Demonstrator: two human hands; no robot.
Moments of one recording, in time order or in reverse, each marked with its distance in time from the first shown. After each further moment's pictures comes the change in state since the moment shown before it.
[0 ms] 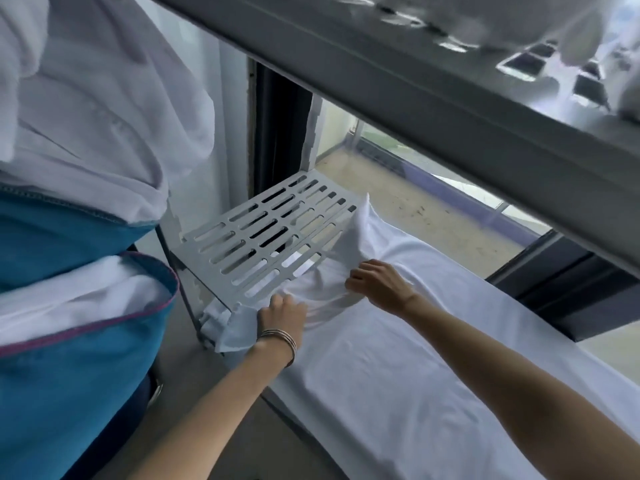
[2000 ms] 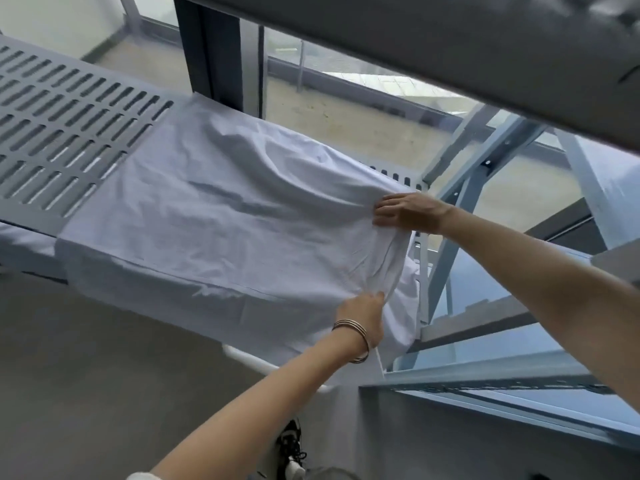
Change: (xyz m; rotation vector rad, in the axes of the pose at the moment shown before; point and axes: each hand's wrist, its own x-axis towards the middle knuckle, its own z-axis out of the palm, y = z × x) left_hand -0.490 0.740 0.133 -0.268 -0.330 0.682; right_hand -0.886 -0.047 -0.186 -0.093 -0.390 0.023
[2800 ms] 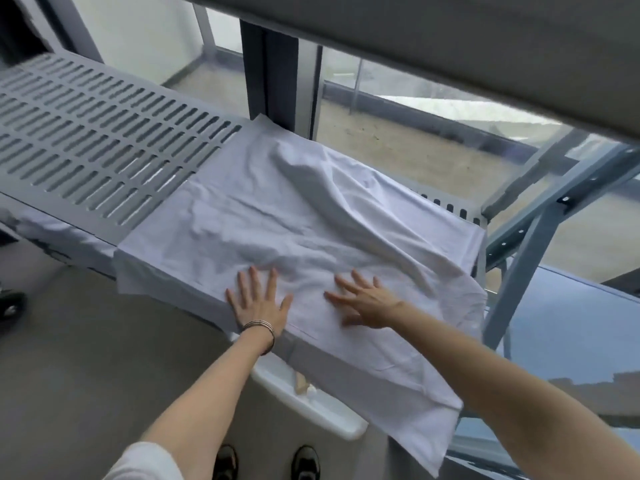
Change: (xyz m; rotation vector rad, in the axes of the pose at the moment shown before) left_hand 0.032 -0.222 0.015 0.091 0.230 -0.728; right_hand 0.126 -0.113 0.059 0.590 -0.507 0.394
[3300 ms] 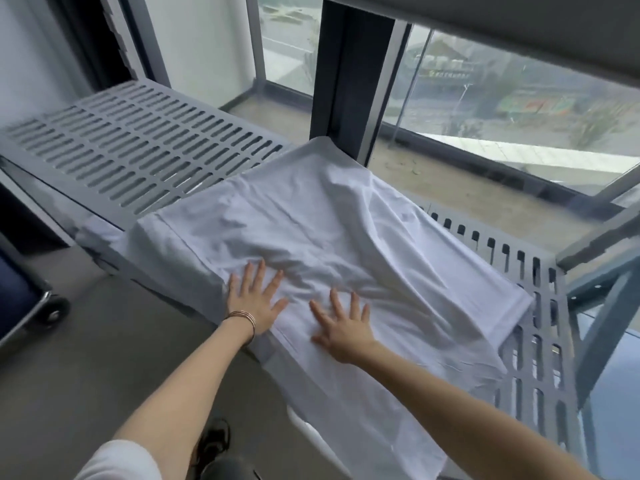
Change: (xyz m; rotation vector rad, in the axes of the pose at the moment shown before) left_hand 0.087 -0.134 -0.057 0.217 0.036 0.153; right_hand 0.111 -0.132 -0.039 0.180 0.150 0.150
